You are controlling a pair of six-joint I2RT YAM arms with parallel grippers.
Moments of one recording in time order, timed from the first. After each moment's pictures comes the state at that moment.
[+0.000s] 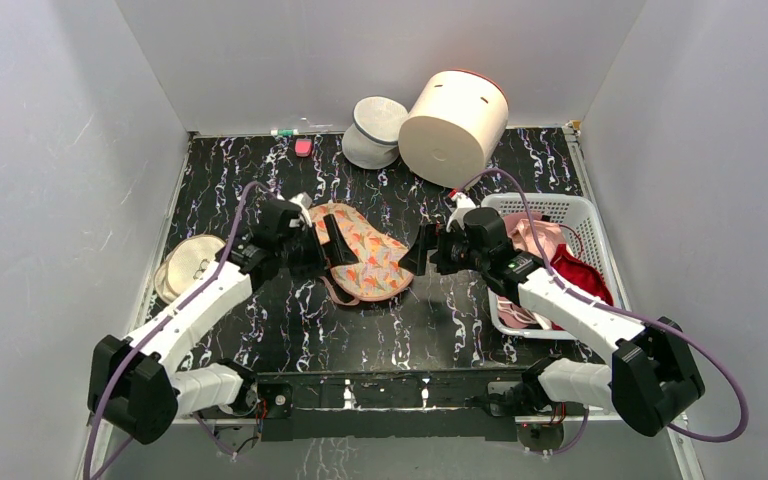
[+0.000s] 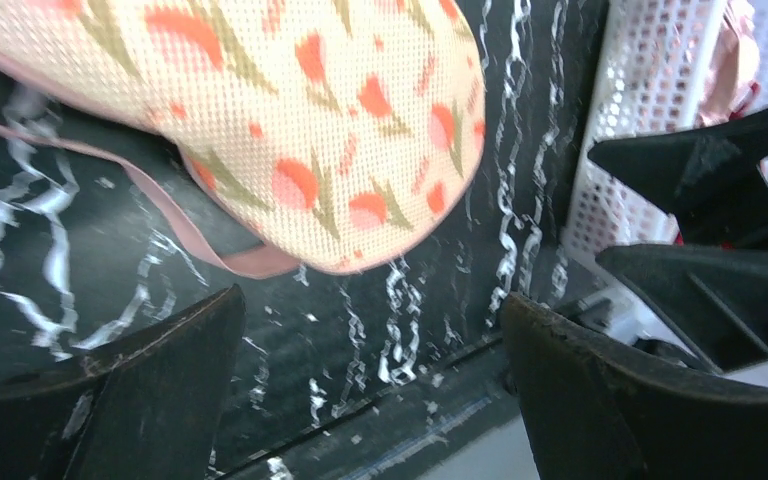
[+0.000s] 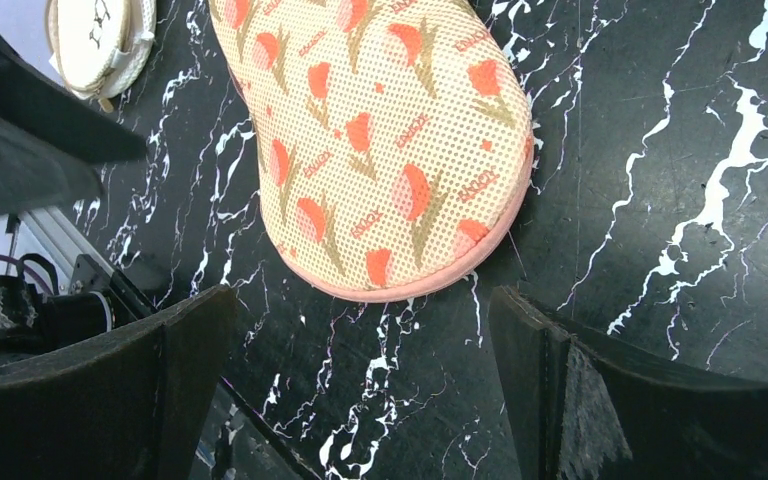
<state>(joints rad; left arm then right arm) -0.48 1.16 0.81 -0.47 0.29 -0.78 0.55 1.19 0.71 -0.06 -0.29 0.50</state>
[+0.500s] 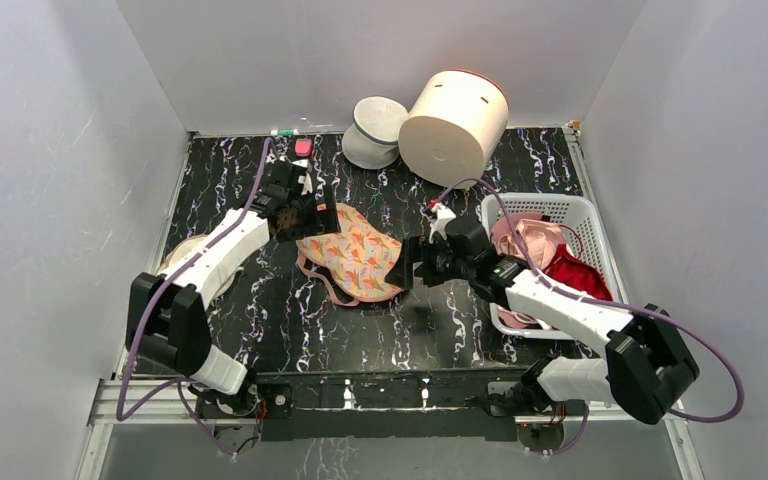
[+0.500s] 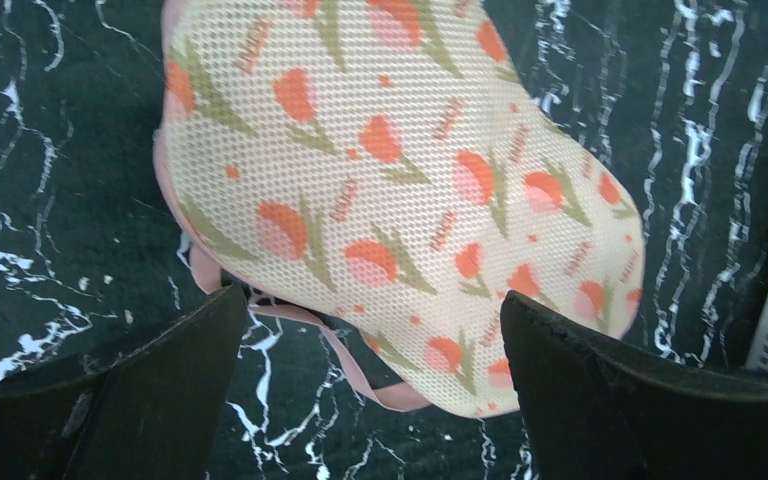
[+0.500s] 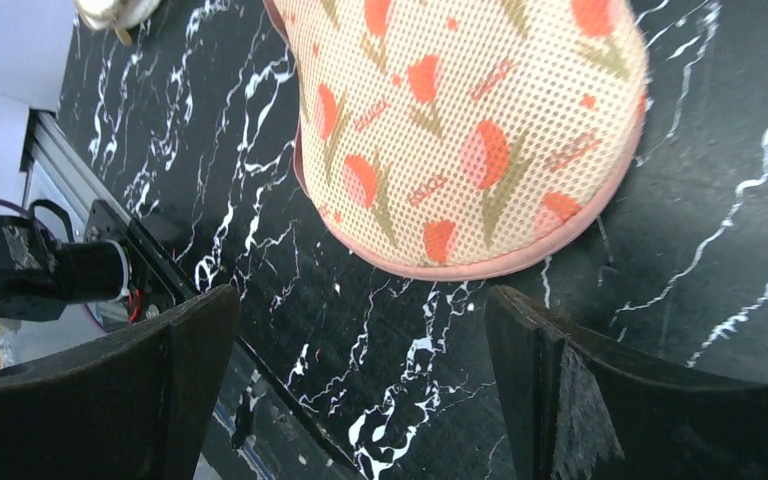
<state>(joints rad) -0.38 1.48 1.15 -0.62 0.02 -0.46 0.64 1.22 0.71 -0.05 -0.29 0.53</state>
